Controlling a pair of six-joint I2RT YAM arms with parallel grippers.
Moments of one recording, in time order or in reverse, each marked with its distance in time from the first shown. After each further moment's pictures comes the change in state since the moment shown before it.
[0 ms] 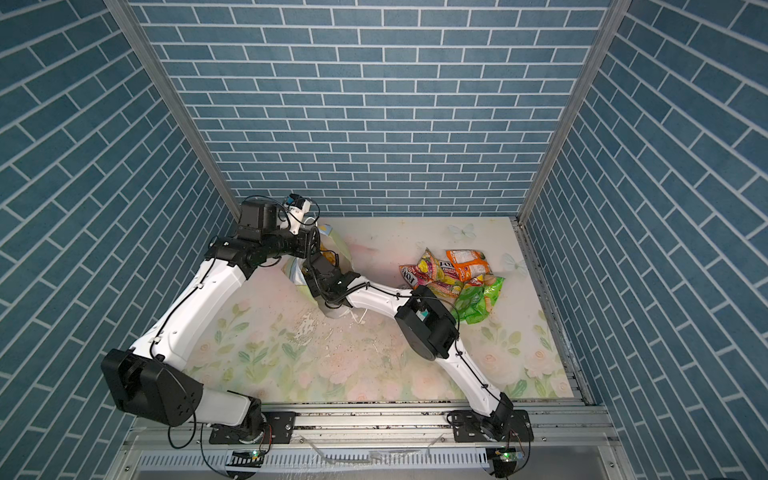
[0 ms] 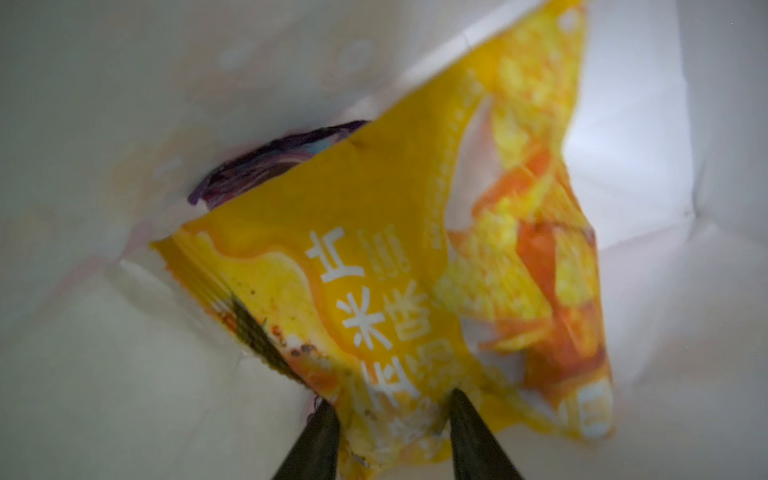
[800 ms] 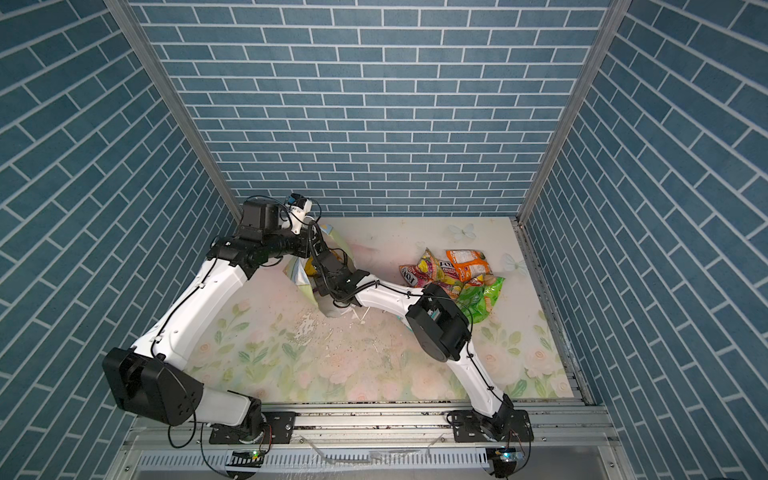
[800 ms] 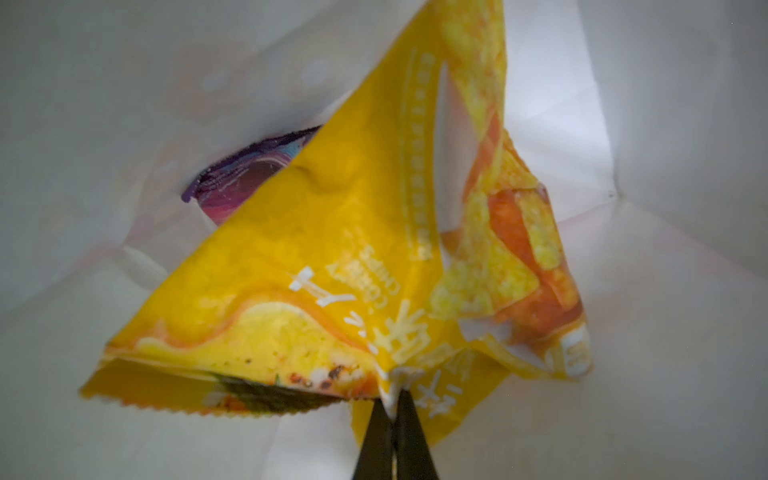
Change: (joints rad) left arm -0.008 0.006 0.000 0.010 -0.007 0.000; right arm -0.019 -0.138 -0.146 0.008 -0.009 0.005
